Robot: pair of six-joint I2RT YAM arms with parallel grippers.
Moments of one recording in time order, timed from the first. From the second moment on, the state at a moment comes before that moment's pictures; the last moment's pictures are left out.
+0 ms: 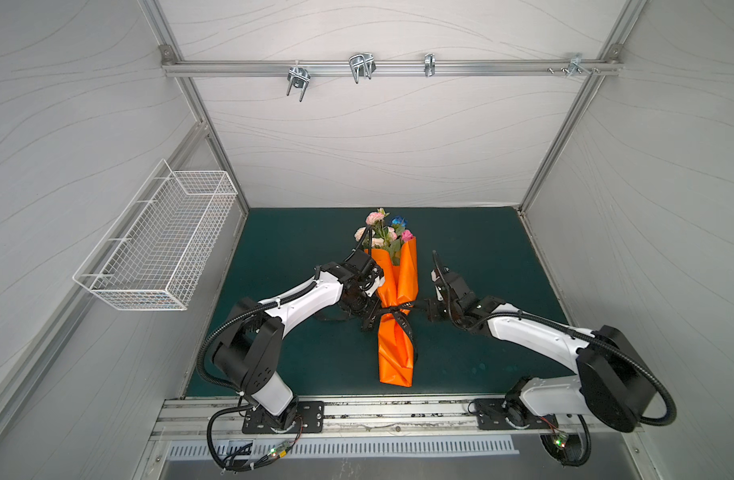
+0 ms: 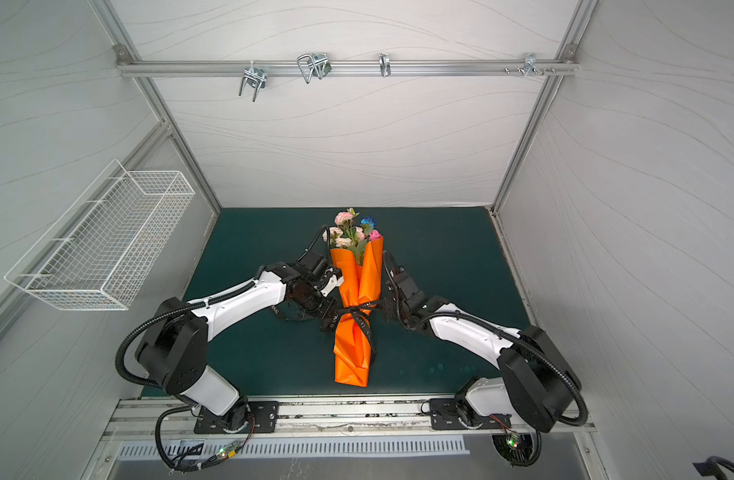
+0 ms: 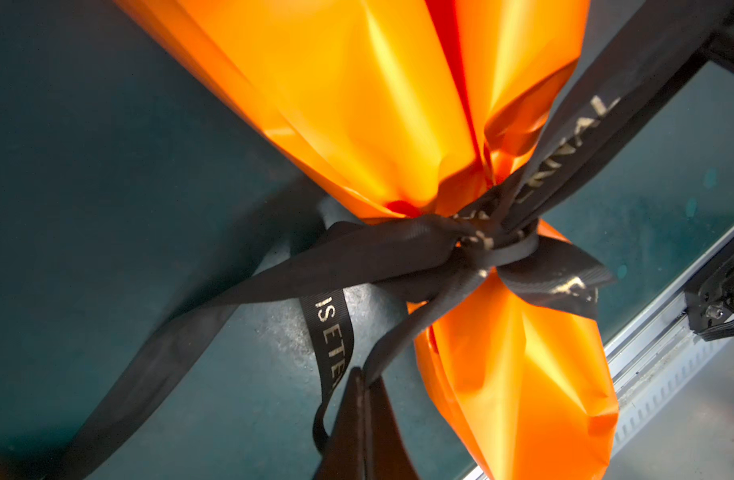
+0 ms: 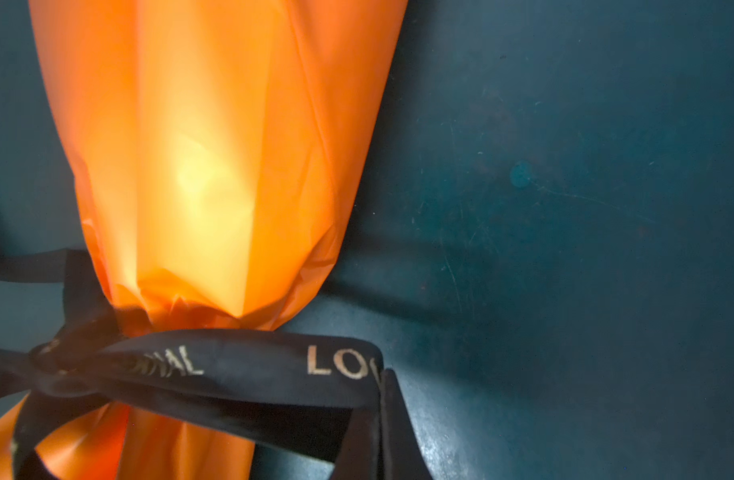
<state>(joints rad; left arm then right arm) -0.57 1.60 1.09 -0.80 0.28 -0.11 0.72 1.34 0.69 -0.27 0.11 0.46</state>
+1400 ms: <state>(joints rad) -0.50 1.61 1.04 -0.70 0.26 -0.16 0.61 1.45 0.69 -0.23 0.03 0.52</state>
